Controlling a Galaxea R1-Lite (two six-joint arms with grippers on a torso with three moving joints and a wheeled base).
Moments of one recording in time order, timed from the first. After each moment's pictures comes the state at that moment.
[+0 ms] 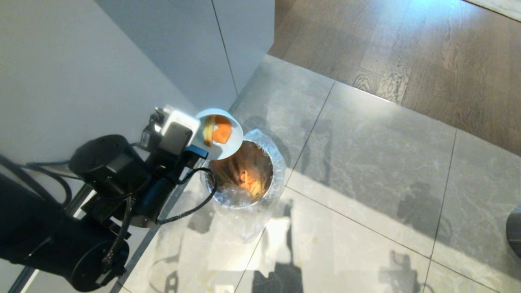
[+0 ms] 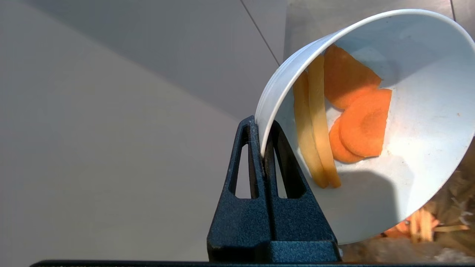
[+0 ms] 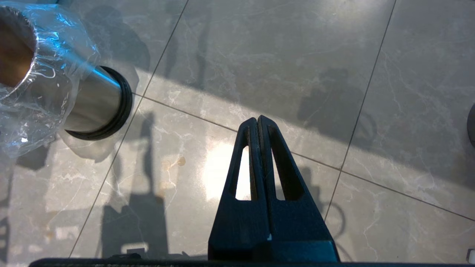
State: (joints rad) left arm -0.49 1.83 -0.56 -1.52 0.35 0.64; right arm 0.00 0.00 0.00 -0.01 -0.05 0.10
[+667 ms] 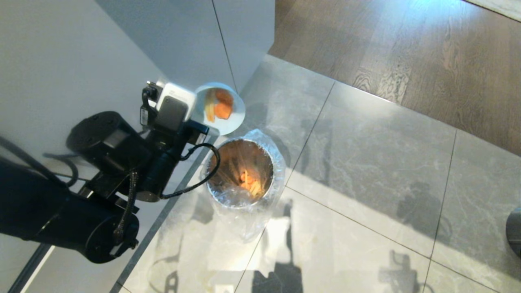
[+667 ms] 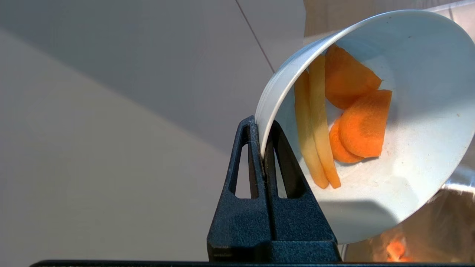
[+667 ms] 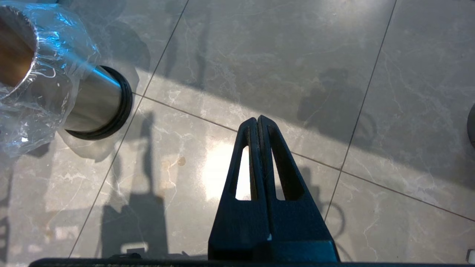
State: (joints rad) left arm -0.48 1.84 -0.71 -1.52 0.31 0.62; right arm 0.00 0.00 0.00 -0.01 -0.05 0.10
